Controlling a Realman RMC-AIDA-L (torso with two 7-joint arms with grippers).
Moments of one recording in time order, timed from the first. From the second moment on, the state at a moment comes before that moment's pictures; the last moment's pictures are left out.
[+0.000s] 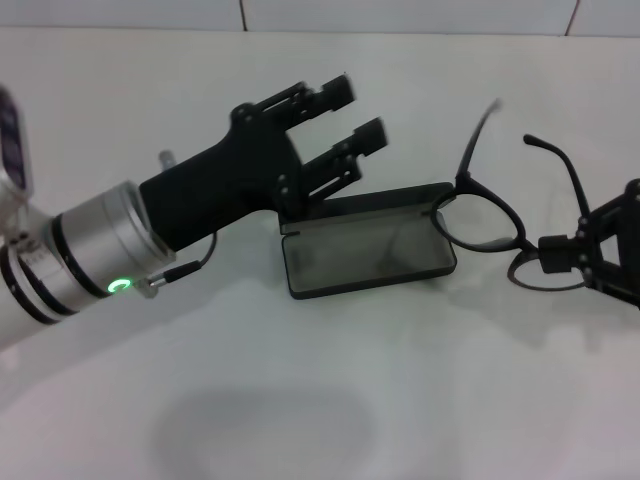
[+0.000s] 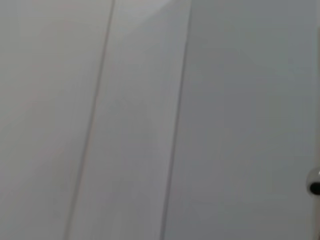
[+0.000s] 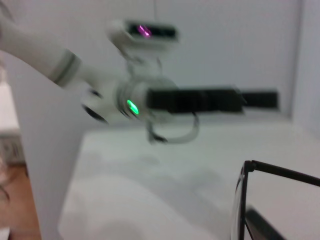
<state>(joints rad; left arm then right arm) -0.43 -2.08 1.57 0.46 0.76 1.51 -0.91 0.35 2.02 -0.91 -1.17 -1.86 -1.84 1.42</state>
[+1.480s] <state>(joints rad) -0.74 -2.04 1.53 0.46 1.12 1.58 -1.62 0.34 2.02 -0.88 -0.95 -1.71 -1.94 0.84</state>
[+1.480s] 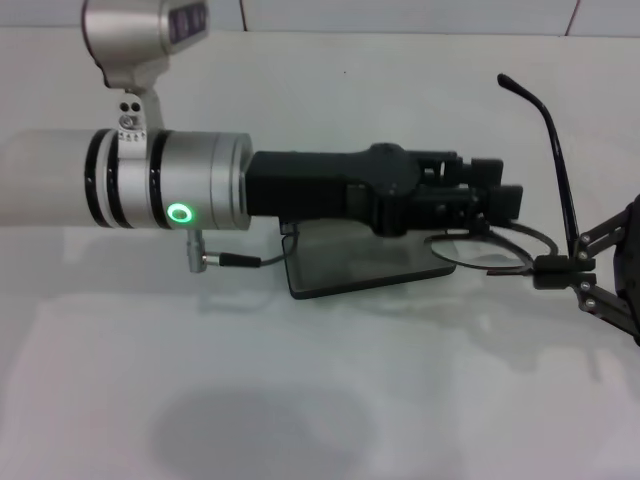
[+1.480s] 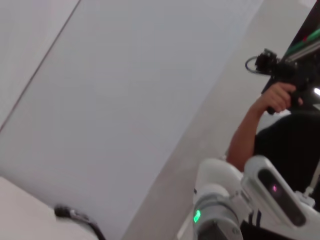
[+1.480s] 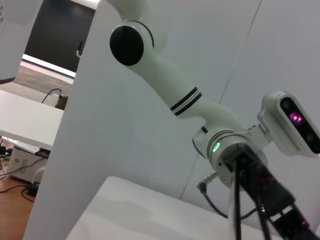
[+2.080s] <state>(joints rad) -0.72 -2.04 1.47 0.46 1.18 1.51 -1.62 0.29 2.02 -0.89 -0.92 -1.56 -2.15 0.67</state>
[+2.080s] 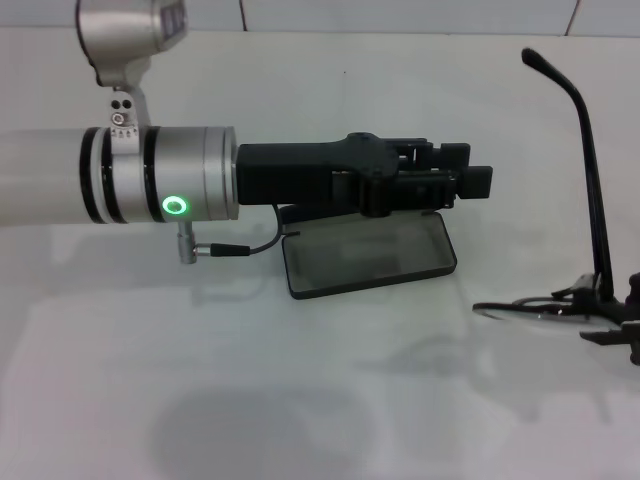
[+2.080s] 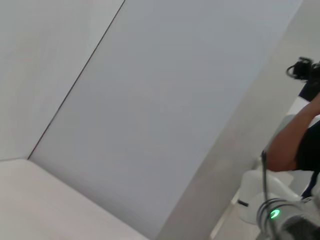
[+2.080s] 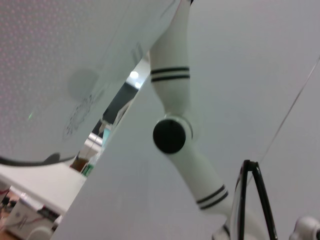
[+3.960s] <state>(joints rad) -0.62 -2.09 1.22 0.34 0.98 1.46 -1.05 0.44 2.02 -1.08 -0.88 -1.76 -1.72 1.10</state>
